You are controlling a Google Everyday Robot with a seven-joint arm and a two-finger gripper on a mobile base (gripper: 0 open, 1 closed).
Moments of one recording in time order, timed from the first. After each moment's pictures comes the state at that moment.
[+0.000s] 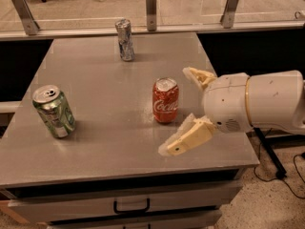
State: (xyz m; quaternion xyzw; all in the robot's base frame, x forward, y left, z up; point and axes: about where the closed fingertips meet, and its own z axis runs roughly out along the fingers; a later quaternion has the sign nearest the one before) arm 0.434 -0.046 0.924 -0.55 0.66 0.19 0.47
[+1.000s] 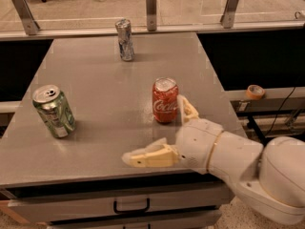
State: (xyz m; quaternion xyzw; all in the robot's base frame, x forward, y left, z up) arm 0.430 -0.003 0.878 -0.36 0.67 0.27 0.58
